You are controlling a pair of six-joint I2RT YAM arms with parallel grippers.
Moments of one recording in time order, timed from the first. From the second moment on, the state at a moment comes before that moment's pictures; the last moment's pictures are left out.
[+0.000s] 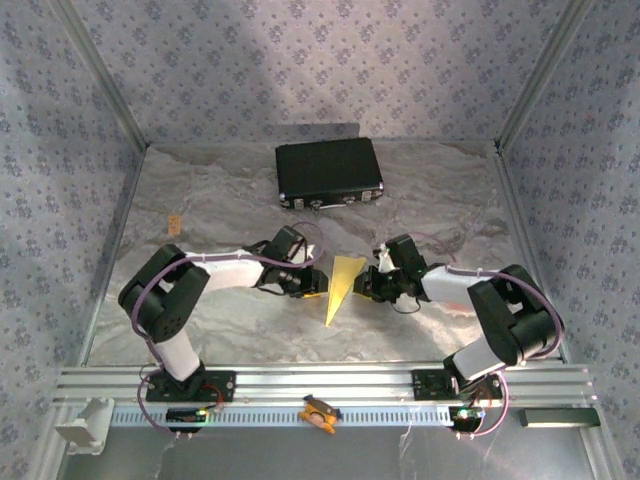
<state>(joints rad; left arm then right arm) -0.73 1.72 0.84 -0.14 0.52 -0.77 0.47 1.51 0.53 0.00 -0.58 0.76</state>
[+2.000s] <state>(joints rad) -0.83 1.80 0.92 -0.14 0.50 -0.76 0.50 1.56 0.55 0.05 -0.61 0.78</state>
